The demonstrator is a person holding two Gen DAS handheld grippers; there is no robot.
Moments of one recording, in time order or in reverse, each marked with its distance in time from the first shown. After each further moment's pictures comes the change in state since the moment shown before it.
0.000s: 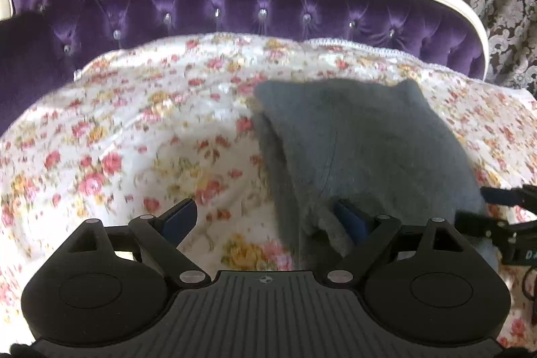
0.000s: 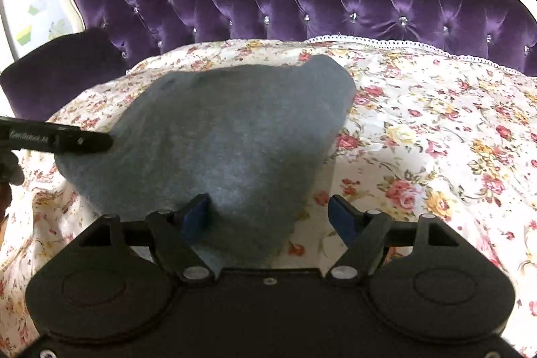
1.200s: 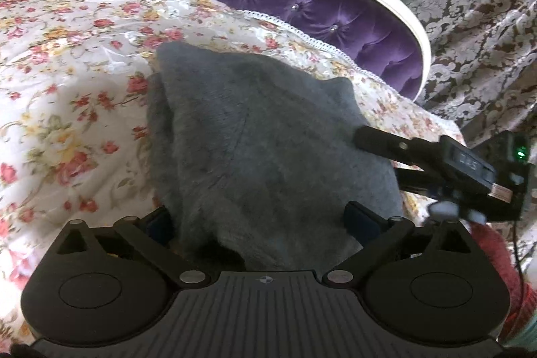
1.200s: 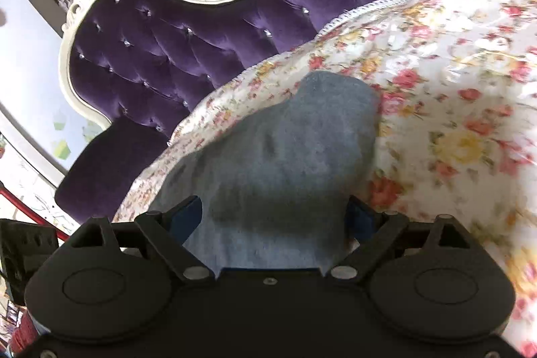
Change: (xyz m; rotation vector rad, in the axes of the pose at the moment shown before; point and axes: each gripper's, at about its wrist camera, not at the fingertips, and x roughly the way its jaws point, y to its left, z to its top) left arm 0.047 -0.012 0.007 -0.194 0.078 -0.401; right arm 0.072 -0.070 0.049 0.378 0.006 0.390
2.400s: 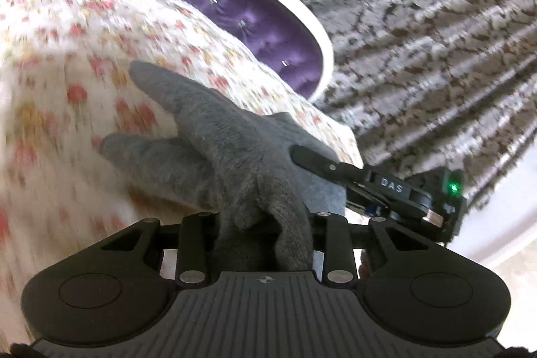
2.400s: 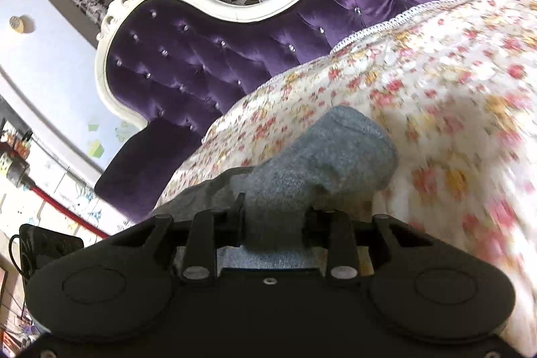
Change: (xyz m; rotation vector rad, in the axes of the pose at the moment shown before) left arm -0.101 -0.069 -0.070 -0.146 0.006 -0.322; right arm -0.131 0.044 -0.021 0.012 0.011 0.017
